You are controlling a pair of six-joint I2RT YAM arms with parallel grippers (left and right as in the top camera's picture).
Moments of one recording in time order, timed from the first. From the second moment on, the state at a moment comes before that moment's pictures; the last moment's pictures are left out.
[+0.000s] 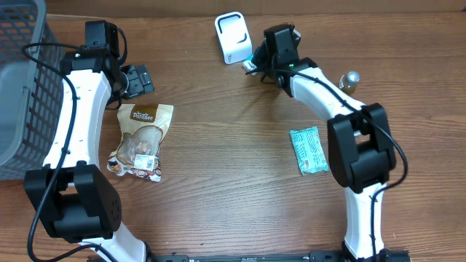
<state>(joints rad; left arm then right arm) 0.07 1.84 1.64 -1.03 -0.07 -0.32 0.35 2.26 1.68 -0.21 0.06 0.91</state>
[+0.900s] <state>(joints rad) 0.07 1.84 1.64 -1.03 -0.07 -0.32 0.29 2.35 1.68 -0.04 -0.14 0.79</state>
